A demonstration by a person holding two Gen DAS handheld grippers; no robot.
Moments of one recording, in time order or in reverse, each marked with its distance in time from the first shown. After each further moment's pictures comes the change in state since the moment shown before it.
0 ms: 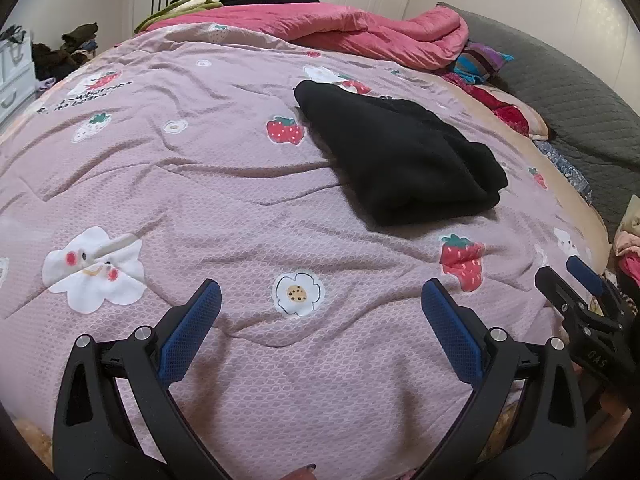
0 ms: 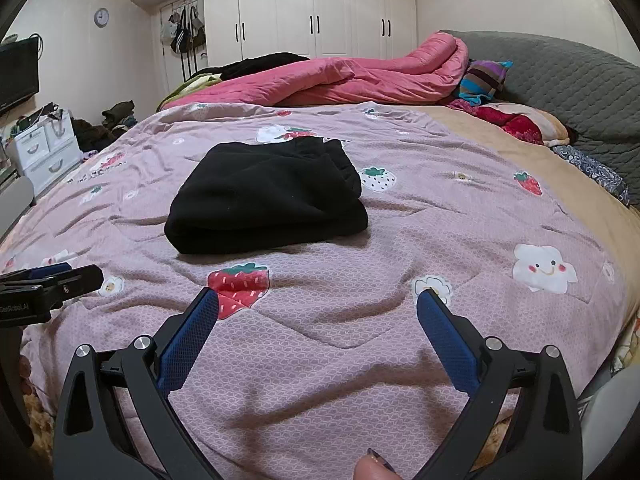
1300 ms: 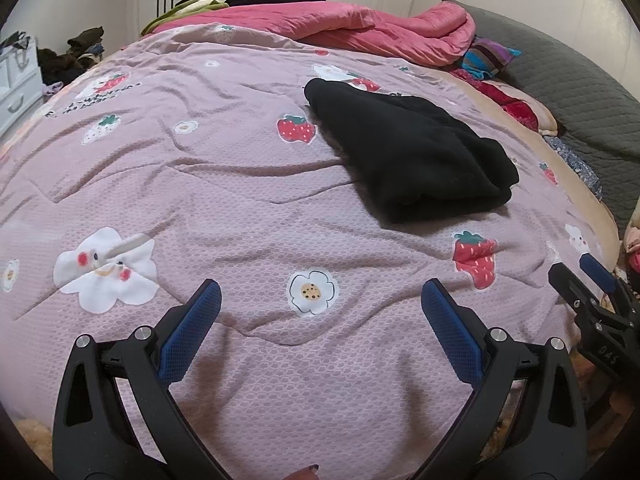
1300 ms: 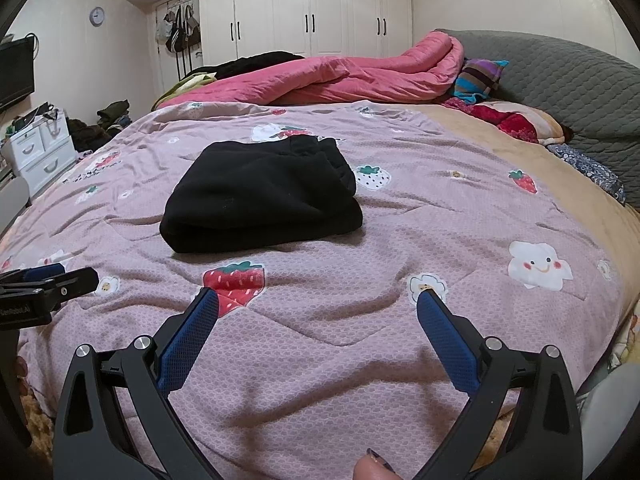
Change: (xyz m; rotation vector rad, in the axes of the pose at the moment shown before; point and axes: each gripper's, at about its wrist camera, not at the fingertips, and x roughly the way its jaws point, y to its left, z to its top) left arm 0.000 0.001 0.000 0.011 0.006 0.045; right arm -0.002 0.000 -0.001 0.010 0.005 -0.024
